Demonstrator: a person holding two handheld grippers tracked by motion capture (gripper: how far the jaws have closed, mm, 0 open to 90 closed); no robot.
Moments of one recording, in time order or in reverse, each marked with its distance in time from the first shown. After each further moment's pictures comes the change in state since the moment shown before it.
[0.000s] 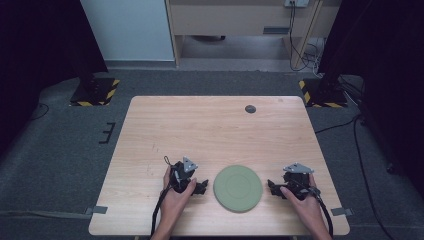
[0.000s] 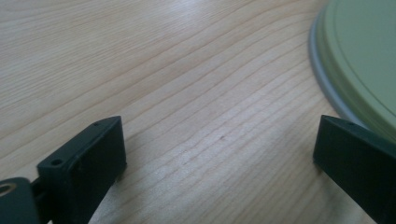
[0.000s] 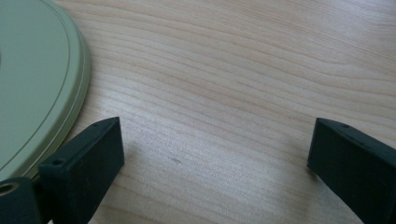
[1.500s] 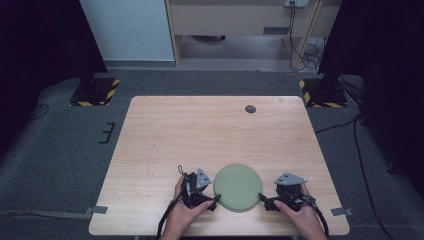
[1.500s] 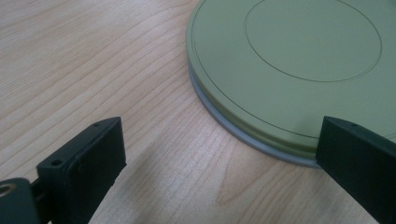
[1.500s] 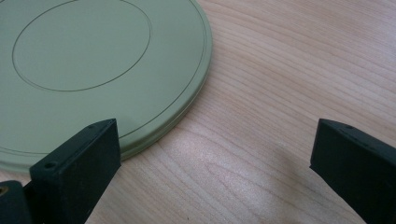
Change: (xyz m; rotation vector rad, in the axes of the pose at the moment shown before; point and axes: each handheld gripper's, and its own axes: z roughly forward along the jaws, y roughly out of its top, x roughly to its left) left arm -0.052 0.000 -0.012 -0.024 -0.094 0.152; right arm 0.036 -0.008 -0.019 -0.021 0.151 -0.151
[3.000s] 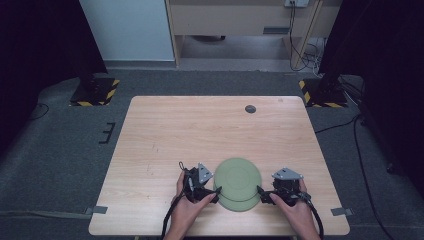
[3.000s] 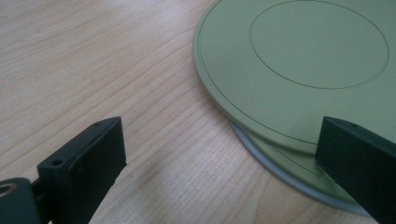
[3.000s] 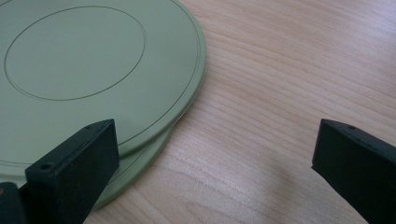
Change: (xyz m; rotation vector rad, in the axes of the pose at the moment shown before) left arm 0.005 0.010 0.010 -0.026 0.088 -0.027; right arm 0.000 0.012 0.011 -0.025 -0.095 0.051
